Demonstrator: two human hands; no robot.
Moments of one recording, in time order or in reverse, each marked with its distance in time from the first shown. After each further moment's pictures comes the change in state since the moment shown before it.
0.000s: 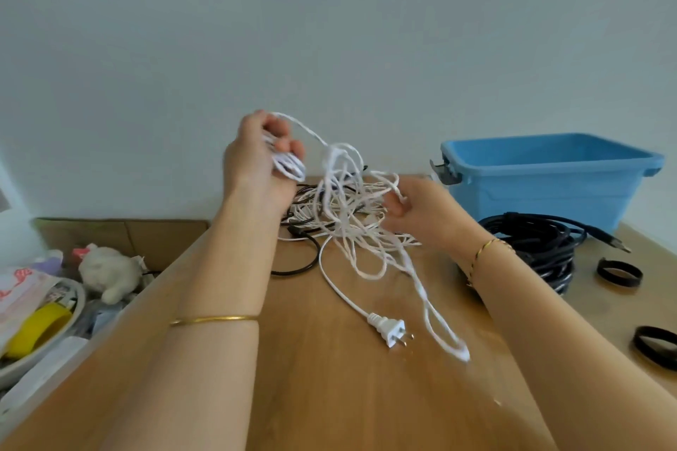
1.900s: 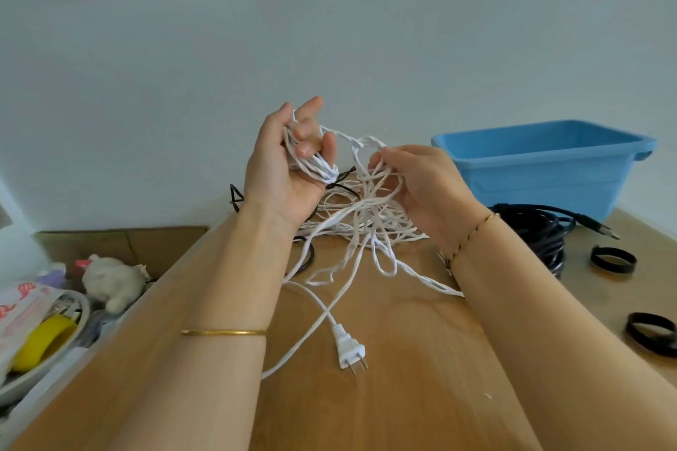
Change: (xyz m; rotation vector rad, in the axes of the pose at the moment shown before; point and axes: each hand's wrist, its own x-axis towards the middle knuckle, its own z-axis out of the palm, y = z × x) left_hand -0.018 -0.025 0.016 -0.198 -0.446 -0.167; right_hand 0.004 -0.024 -0.015 1.122 0.156 0.329
